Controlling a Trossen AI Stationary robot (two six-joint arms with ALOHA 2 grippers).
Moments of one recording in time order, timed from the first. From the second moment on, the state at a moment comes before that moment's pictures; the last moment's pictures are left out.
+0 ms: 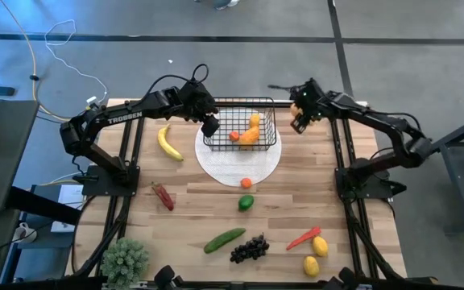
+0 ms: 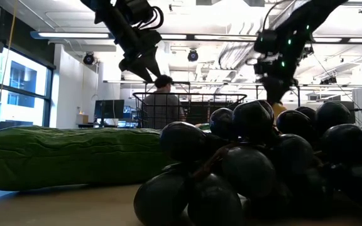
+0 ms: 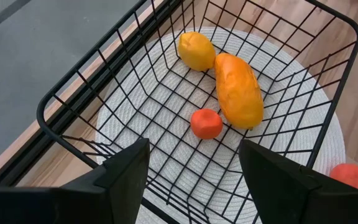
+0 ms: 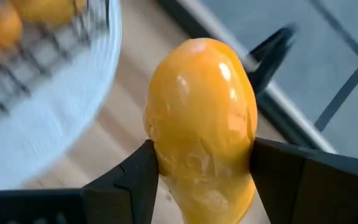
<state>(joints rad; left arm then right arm) 0.63 1.52 1.24 -0.58 0.01 -0.10 -0.82 1.34 0.95 -0.66 0.15 -0.12</state>
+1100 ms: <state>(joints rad) 0.63 1.52 1.24 -0.58 0.01 -0.07 -0.43 1.44 1.11 -0.30 0.18 0.29</state>
